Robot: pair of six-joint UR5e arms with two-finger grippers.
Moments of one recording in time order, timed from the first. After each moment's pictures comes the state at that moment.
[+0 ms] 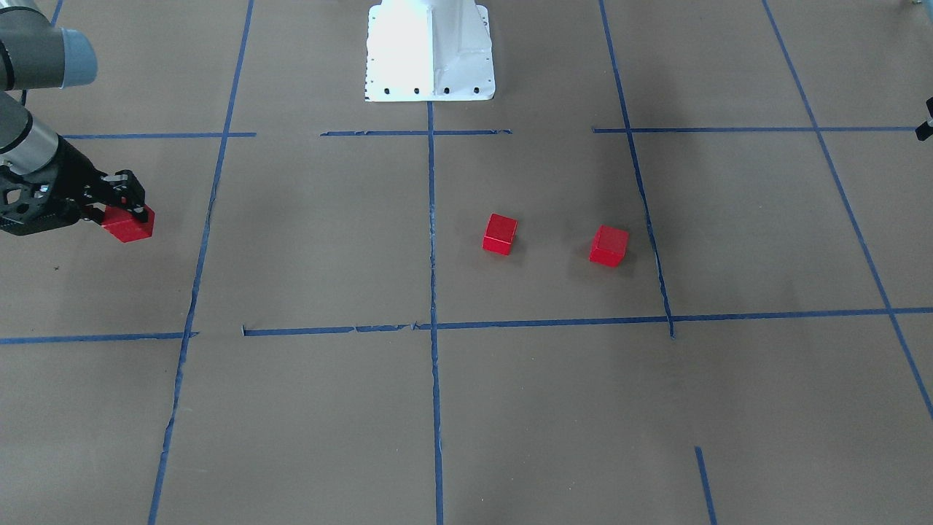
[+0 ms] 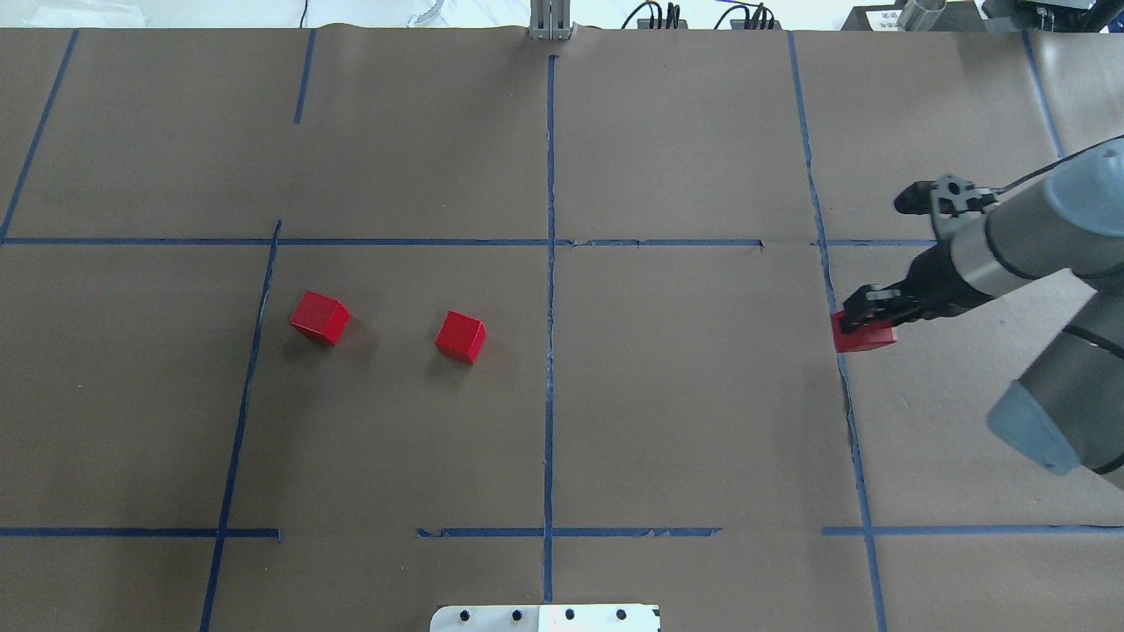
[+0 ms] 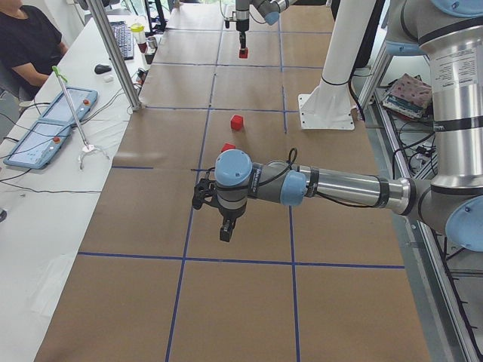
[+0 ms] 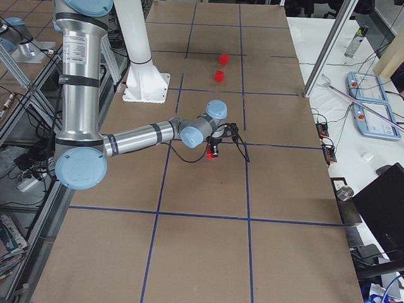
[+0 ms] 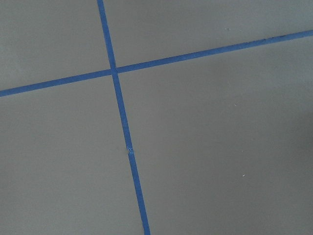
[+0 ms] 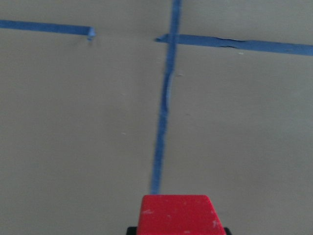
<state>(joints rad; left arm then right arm) -1.51 -1.37 -1.89 -1.62 -2.41 0.05 0.79 -1.42 1.84 -1.19 2.20 0.97</state>
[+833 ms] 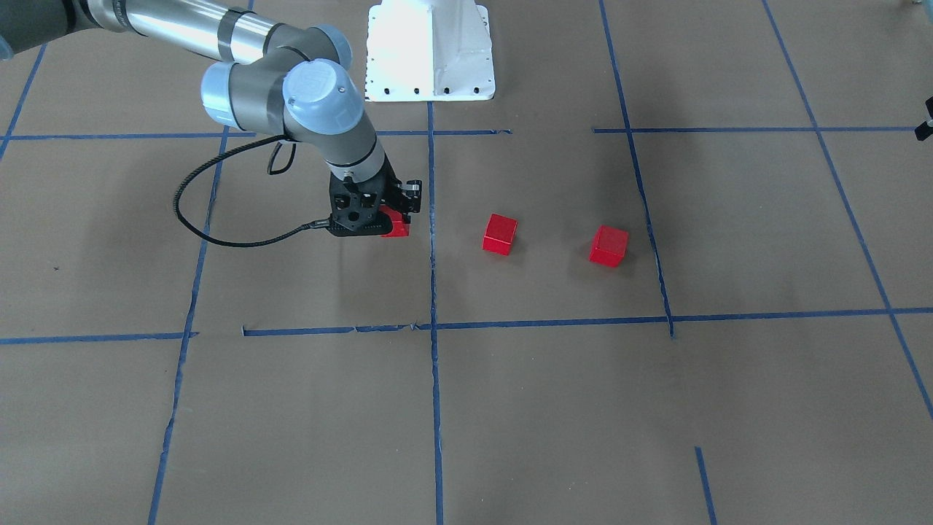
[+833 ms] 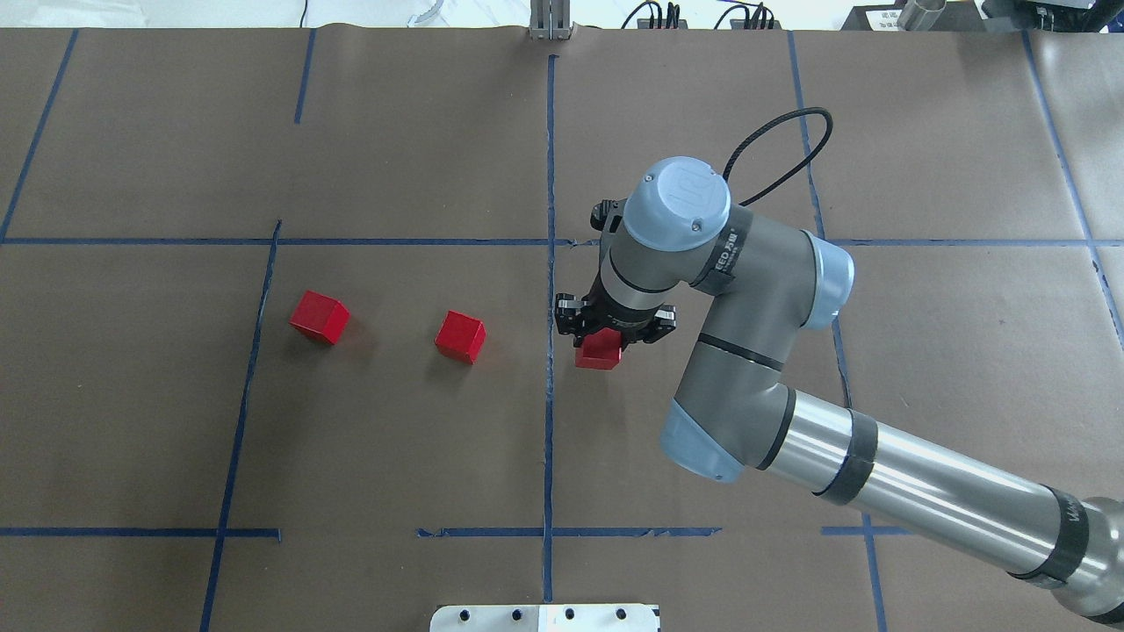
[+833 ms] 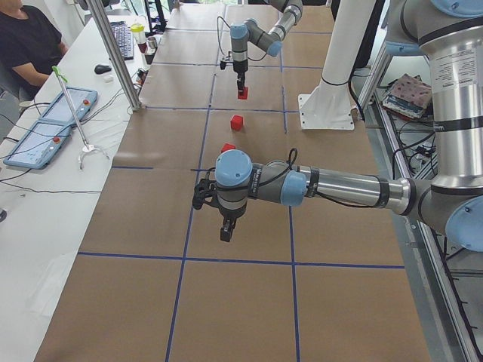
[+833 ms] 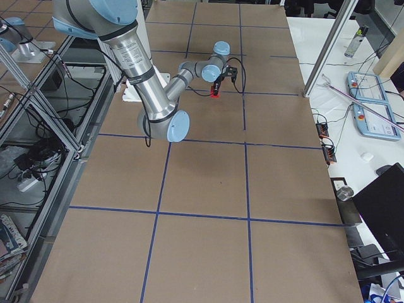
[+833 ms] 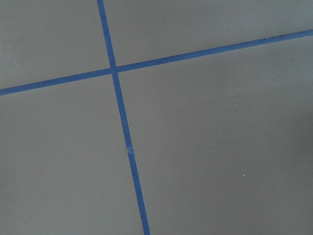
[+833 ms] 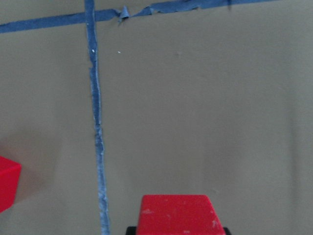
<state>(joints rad) -1.51 -1.37 -1.89 -1.62 -2.41 0.04 0.55 -0.87 1.55 -1.43 2.04 1.28</state>
